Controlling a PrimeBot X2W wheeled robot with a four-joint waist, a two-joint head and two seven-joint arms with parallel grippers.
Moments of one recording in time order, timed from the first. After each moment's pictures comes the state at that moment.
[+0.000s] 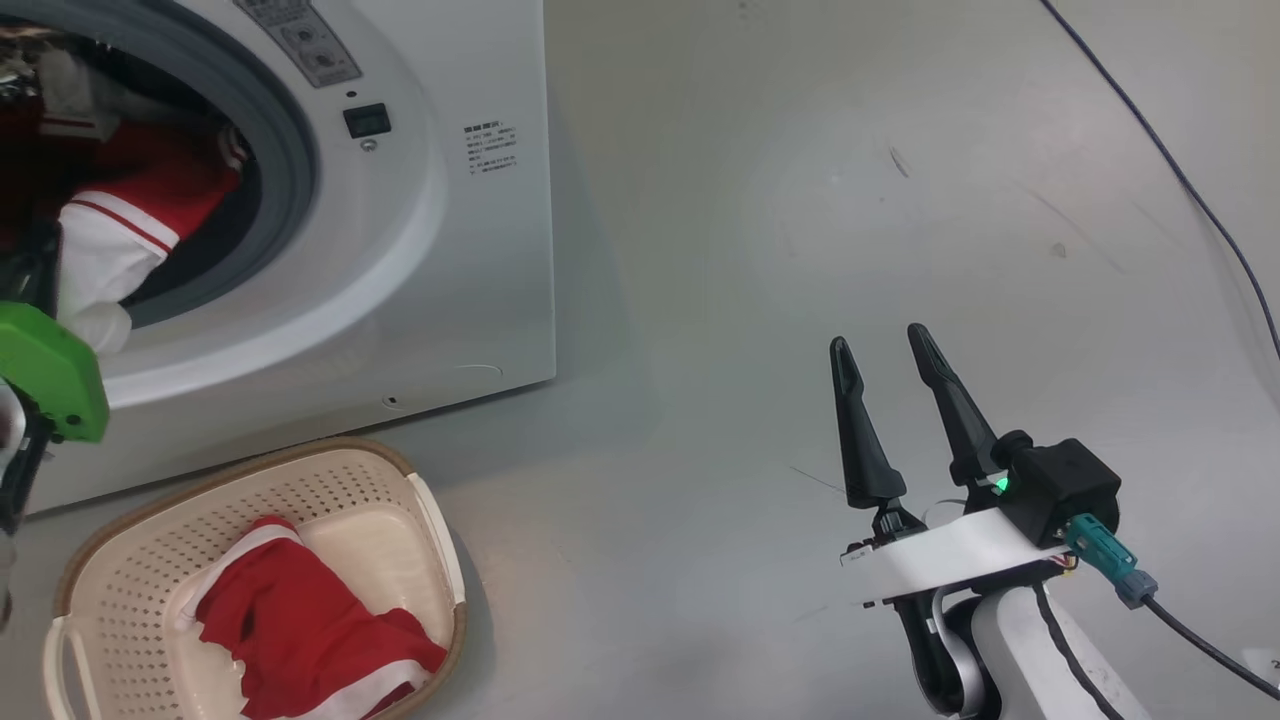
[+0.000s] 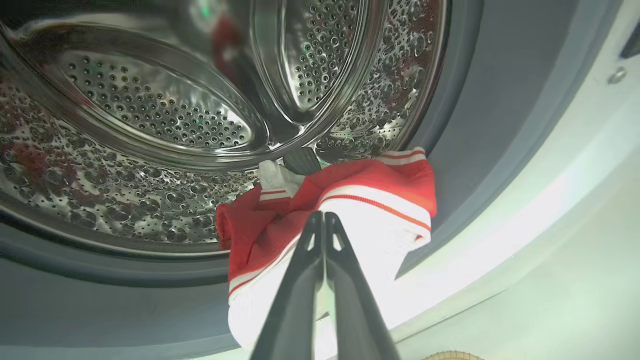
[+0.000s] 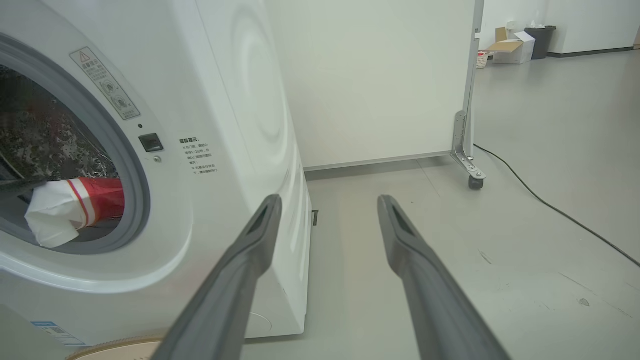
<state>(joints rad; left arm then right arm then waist) -0.75 0.47 -0.38 0.79 -0.46 -0.13 -0.08 -0.14 -0.05 0.39 0.03 0.39 -0.08 -0.25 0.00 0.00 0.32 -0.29</state>
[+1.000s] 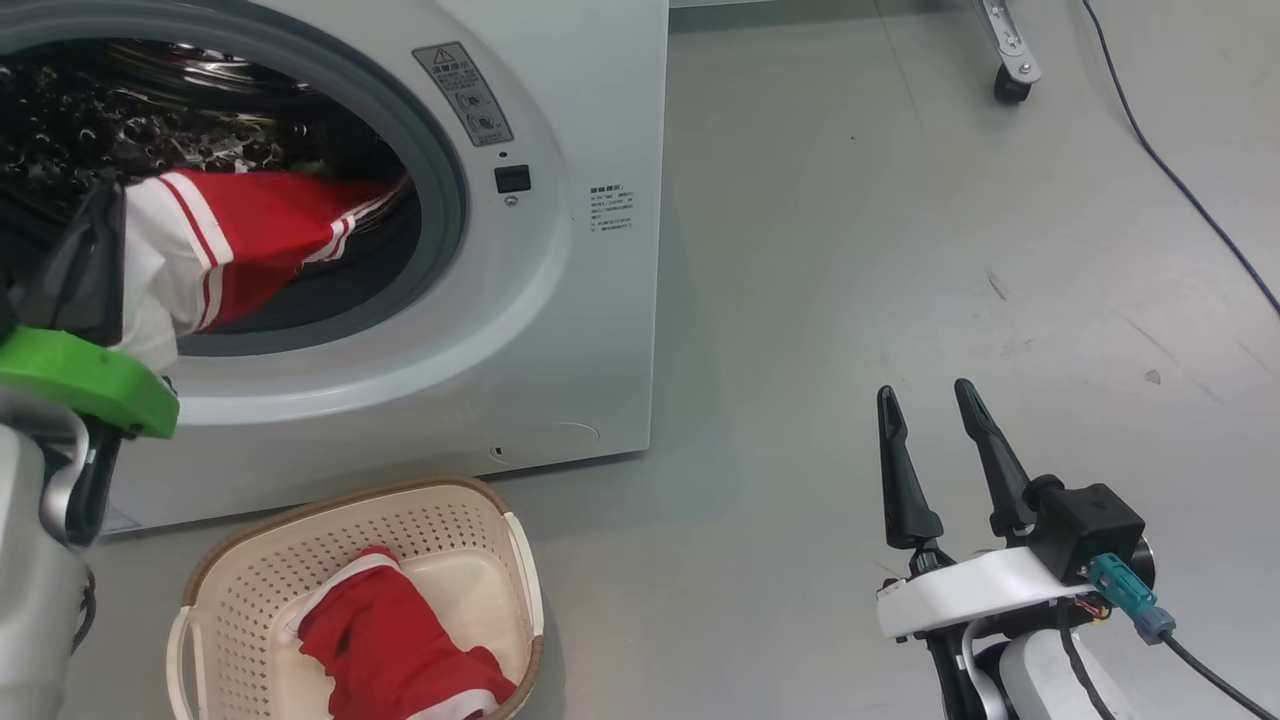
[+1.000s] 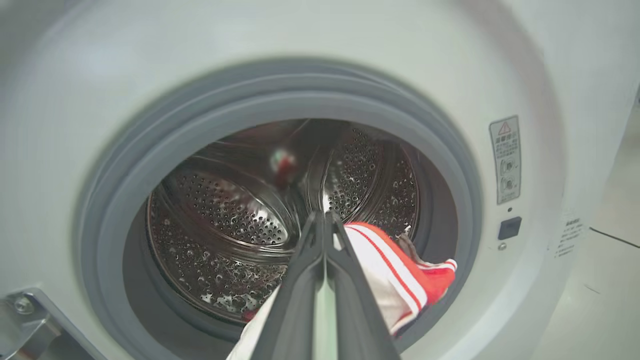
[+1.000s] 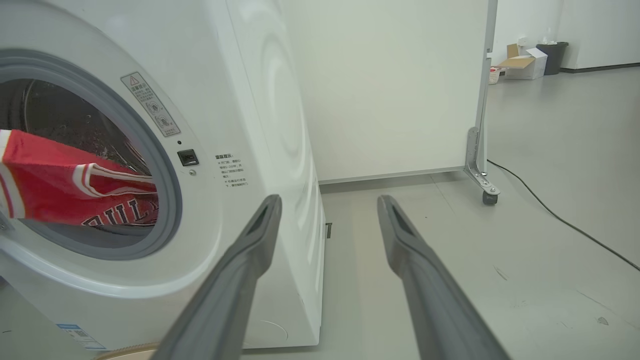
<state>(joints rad) -0.61 0.39 -0.28 0.55 -0.52 -0.13 -0.25 -0.05 -0.06 0.33 0.05 0.39 -0.03 -0.25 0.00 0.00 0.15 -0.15</state>
